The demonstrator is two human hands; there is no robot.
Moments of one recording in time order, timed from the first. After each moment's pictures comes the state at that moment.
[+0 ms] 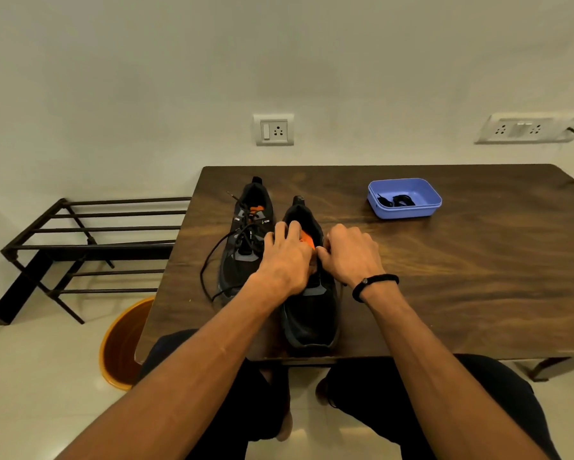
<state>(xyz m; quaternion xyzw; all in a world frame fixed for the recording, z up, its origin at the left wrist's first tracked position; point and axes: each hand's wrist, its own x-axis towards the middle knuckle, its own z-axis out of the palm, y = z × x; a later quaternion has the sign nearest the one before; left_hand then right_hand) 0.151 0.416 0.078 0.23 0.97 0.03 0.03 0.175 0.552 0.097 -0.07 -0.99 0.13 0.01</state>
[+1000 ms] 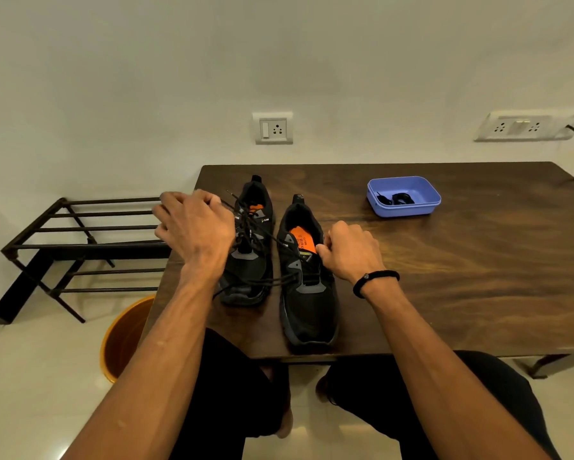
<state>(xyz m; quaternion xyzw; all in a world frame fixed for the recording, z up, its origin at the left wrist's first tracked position) 0.139 0.334 0.128 -0.18 0.92 0.26 -0.22 0.175 0.550 0.101 -0.09 -0.99 0.14 0.00</state>
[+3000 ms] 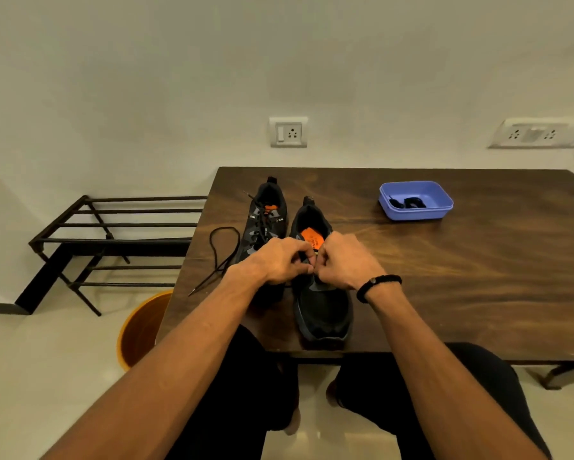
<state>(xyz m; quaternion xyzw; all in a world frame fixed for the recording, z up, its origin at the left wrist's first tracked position) 0.145 0.367 0.090 0.27 0.92 0.24 0.18 0.181 0.532 0.094 -0.02 -0.98 0.19 -0.08</state>
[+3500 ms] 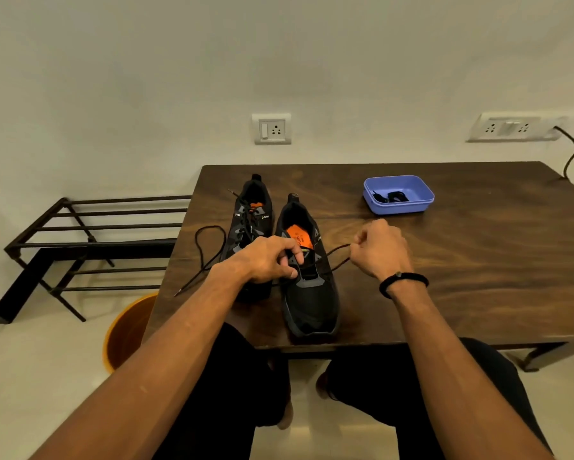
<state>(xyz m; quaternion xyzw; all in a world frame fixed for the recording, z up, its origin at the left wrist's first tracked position) 0.144 0.364 0.090 0.25 0.89 0.29 0.24 0.204 0.586 0.109 -0.20 -0.95 0.24 0.05</state>
